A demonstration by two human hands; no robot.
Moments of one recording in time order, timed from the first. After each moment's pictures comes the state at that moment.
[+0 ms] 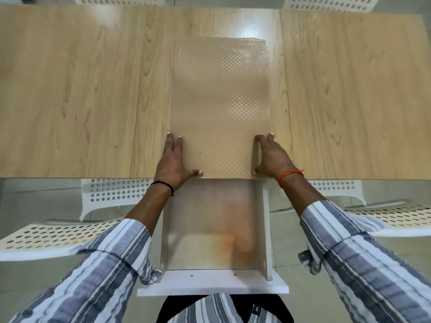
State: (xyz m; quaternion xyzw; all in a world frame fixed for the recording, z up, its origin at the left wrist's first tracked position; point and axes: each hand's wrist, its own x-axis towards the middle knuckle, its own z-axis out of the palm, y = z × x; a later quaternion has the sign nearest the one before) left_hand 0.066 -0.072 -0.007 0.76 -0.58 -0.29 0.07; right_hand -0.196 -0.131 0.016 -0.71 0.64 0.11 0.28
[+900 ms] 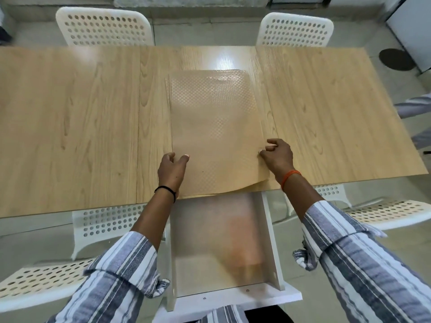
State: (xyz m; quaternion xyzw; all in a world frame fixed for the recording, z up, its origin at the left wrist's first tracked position) left_hand 0.077 -0.102 0.025 0.76 -0.27 -0.48 0.35; right_hand -0.180 -0.139 0.053 -0.39 0.78 -0.28 0.39
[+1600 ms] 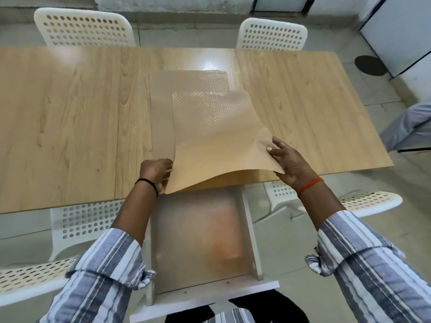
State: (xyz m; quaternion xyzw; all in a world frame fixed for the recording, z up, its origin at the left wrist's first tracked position) left_hand 0.063 -0.090 0.039 0.73 -0.15 -0.58 0.34; right_hand -0.259 -0.100 0.090 -0.19 0.59 -0.42 0.66
